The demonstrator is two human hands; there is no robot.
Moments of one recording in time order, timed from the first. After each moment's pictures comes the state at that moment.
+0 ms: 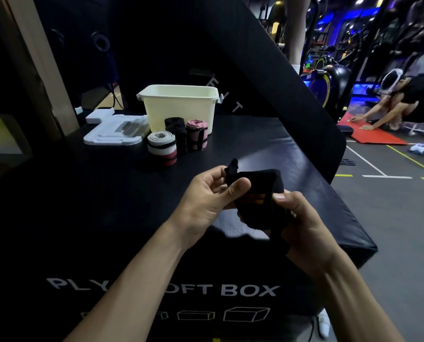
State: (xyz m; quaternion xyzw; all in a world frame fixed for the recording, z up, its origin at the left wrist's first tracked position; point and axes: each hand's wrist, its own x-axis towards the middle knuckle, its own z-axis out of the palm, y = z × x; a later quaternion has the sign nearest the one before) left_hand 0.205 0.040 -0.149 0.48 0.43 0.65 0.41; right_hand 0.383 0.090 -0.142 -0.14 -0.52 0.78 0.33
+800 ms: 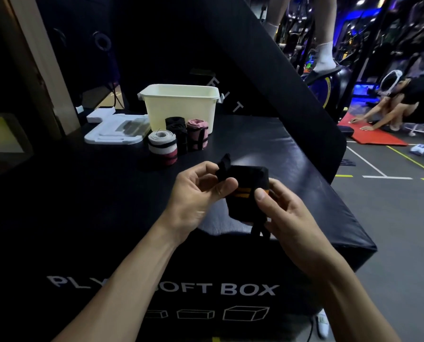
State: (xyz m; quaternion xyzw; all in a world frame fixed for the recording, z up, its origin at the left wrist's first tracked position) left_hand 0.191 0.036 -0.151 0.50 0.43 0.68 0.32; right_hand 0.379 0.090 -0.147 -0.23 -0.67 0.61 0.36
